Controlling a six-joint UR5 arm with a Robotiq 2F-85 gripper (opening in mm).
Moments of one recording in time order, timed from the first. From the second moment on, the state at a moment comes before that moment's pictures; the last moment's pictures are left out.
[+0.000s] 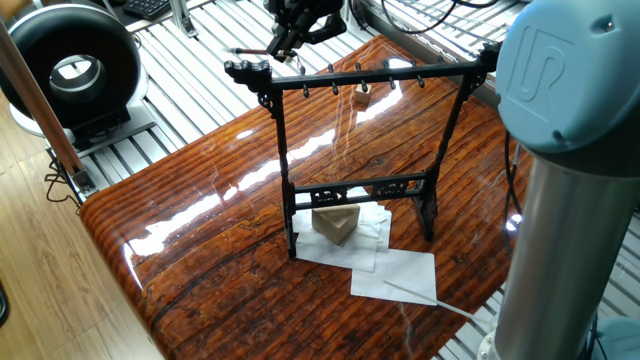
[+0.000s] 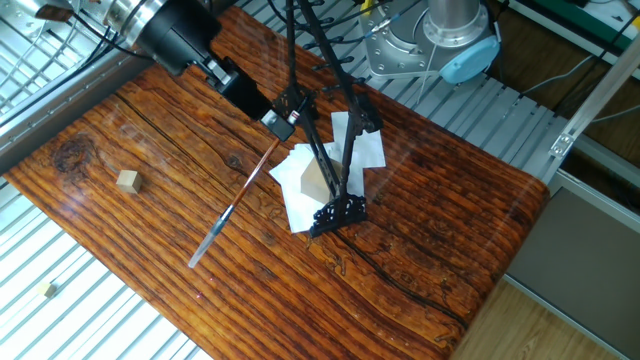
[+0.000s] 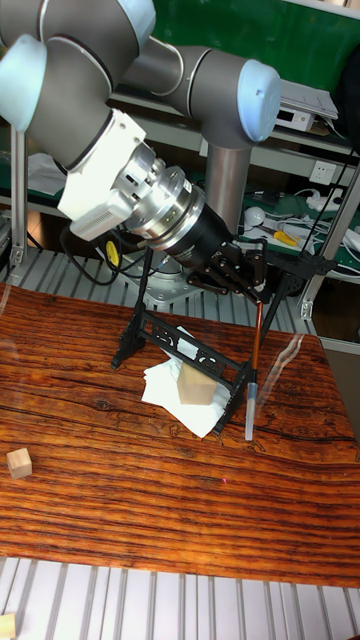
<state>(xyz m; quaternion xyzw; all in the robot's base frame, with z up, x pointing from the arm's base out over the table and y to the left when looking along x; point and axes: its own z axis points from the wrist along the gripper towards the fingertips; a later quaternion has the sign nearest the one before) 0.554 0.109 0.314 -0.19 -0.86 -0.44 0.16</state>
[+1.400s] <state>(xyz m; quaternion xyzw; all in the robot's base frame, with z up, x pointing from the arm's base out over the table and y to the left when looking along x) 0.544 0.108 0.317 -0.19 -0.86 -0.45 0.15</state>
